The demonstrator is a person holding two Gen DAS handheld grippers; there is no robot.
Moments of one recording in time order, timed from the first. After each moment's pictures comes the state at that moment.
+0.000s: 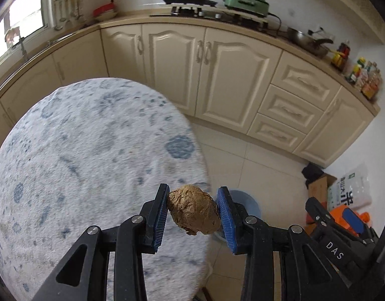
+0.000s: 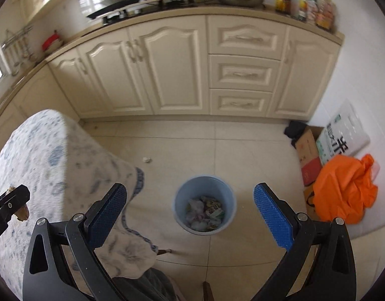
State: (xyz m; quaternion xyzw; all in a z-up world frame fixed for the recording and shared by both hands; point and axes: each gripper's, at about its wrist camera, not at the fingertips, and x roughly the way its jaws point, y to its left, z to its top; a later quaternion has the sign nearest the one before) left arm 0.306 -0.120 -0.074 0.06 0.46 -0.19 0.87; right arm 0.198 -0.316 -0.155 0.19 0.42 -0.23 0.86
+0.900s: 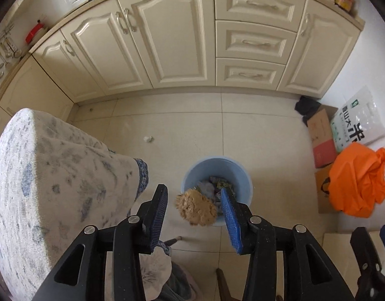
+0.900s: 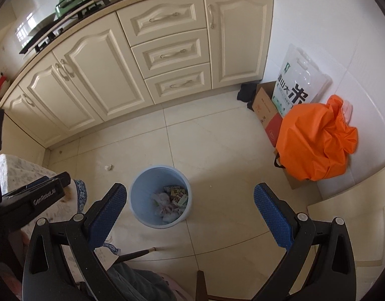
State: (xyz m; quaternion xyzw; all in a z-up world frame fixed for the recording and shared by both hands) left arm 0.363 -0.347 -0.194 0.23 0.51 -0.24 0.79; right arm 0.120 -0.420 -0.199 0.29 0.43 -0.33 0.79
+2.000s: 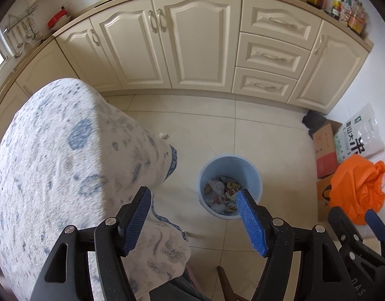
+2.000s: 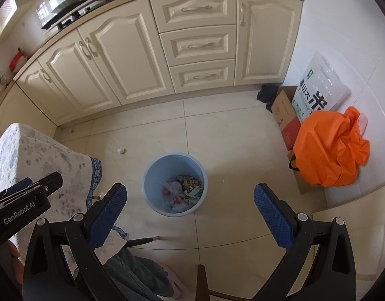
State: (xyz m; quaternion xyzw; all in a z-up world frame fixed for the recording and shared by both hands) left arm 0.328 -0.238 -0.151 0.18 0.50 -0.21 0.82; right arm 0.144 -0.373 -0.195 0.25 0.45 -0.27 0.81
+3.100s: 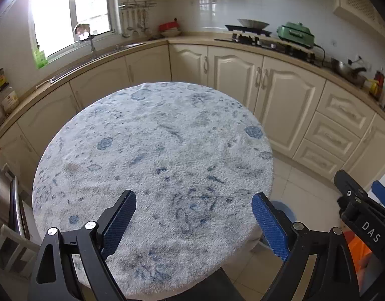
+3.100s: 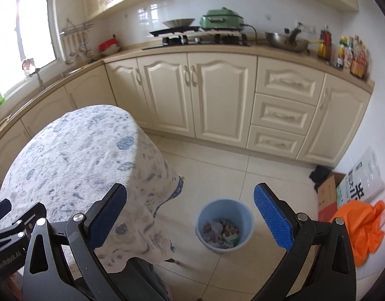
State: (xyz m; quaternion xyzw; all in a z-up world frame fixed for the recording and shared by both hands) left arm 0.154 -0.024 -0.038 0.03 0.37 -0.02 0.93; right arm 0.158 -0.233 -0.101 0.10 0.33 -0.08 0.93
